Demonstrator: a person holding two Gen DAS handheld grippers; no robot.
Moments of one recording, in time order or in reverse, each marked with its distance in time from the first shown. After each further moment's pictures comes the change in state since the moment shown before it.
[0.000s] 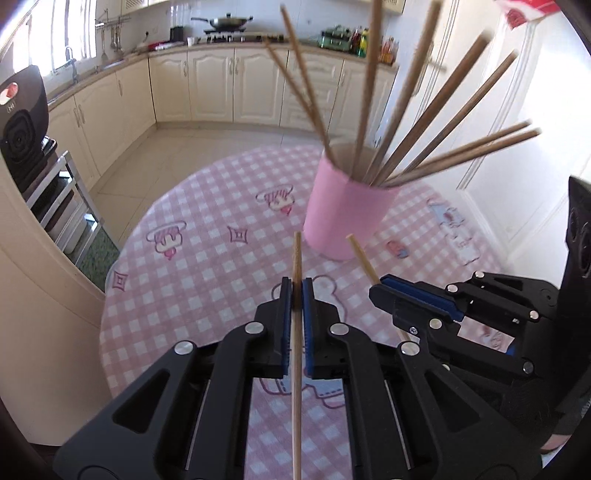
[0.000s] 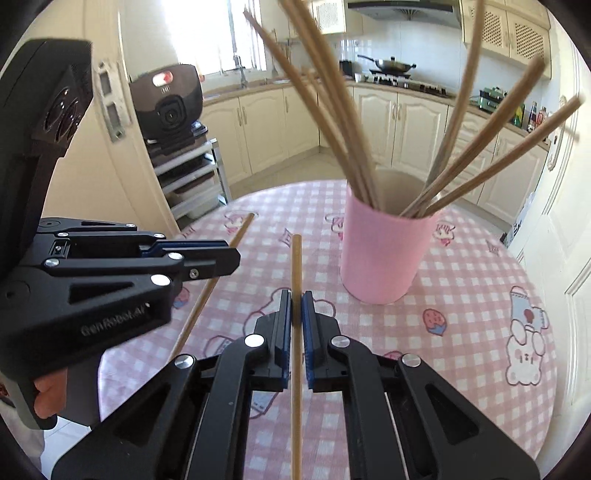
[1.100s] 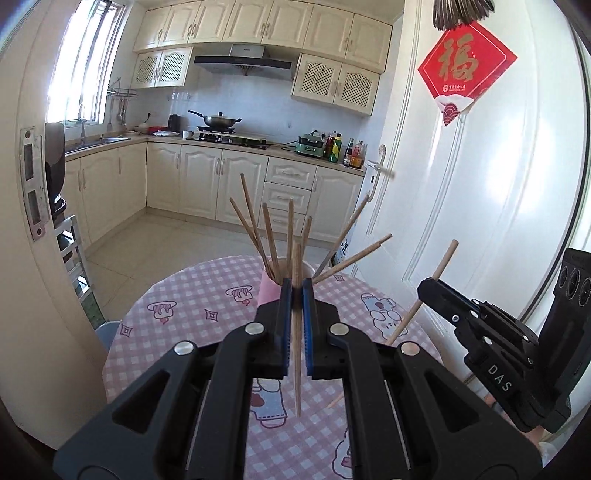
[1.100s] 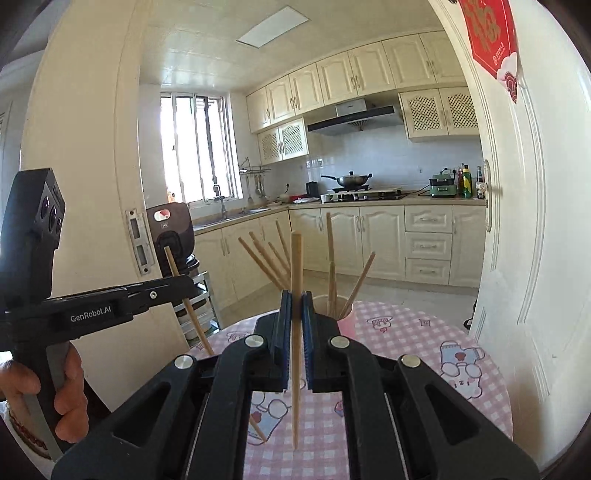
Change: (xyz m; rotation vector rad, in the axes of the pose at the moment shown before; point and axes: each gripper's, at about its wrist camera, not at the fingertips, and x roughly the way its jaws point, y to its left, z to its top) left arm -0.116 -0.034 -0.017 -0.025 -0.414 -0.083; right arm -0.145 -0.024 -0.023 0.105 -0.519 -0.084
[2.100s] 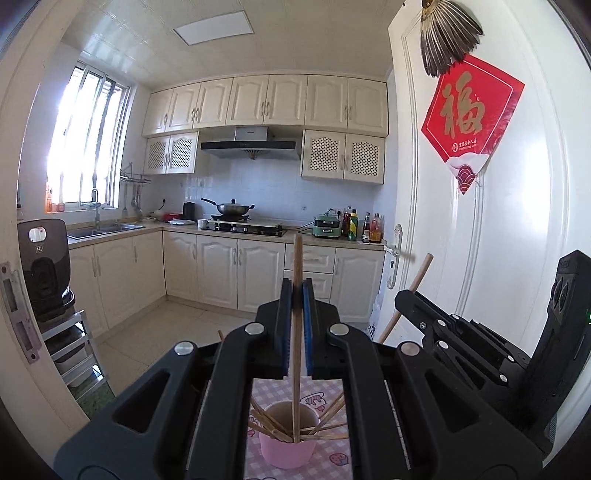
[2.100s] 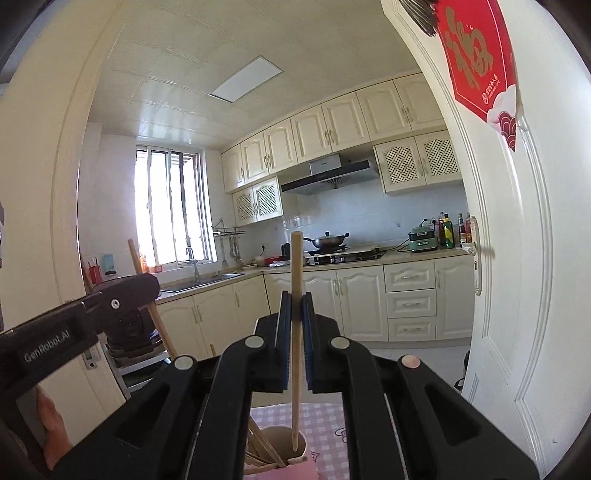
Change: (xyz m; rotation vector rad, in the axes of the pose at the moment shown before) left arm 0.053 -0.053 0.090 0.103 -0.318 0.113; right arm 0.070 -0.053 0.073 0.032 -0.225 -0.070
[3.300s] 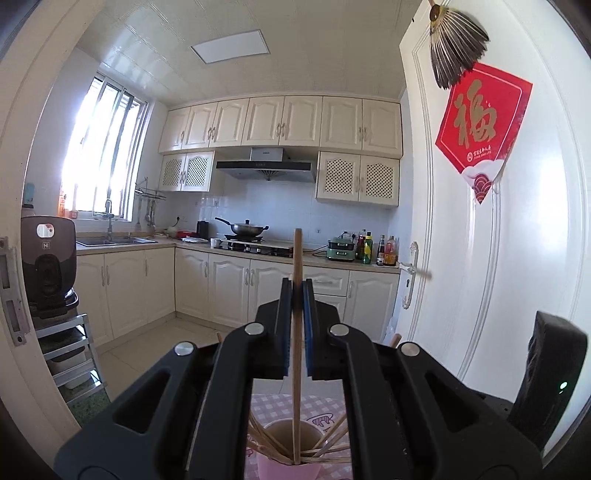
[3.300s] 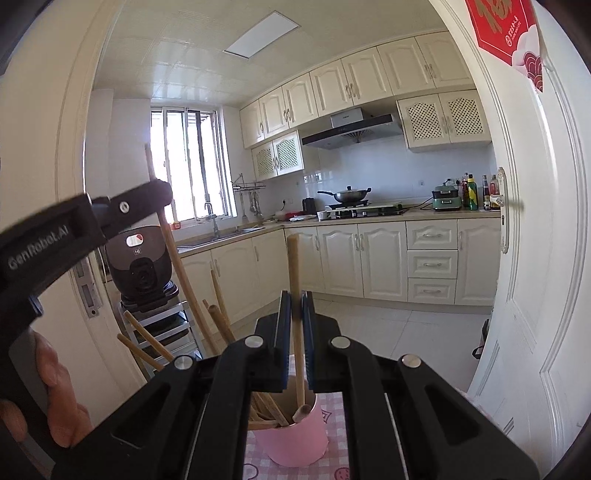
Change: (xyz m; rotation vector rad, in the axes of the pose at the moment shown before) left arm 0.017 -0.004 -0.020 -0.015 -0.115 0.055; right arm 0.031 -0.004 -0.035 -0.006 0.178 0.090
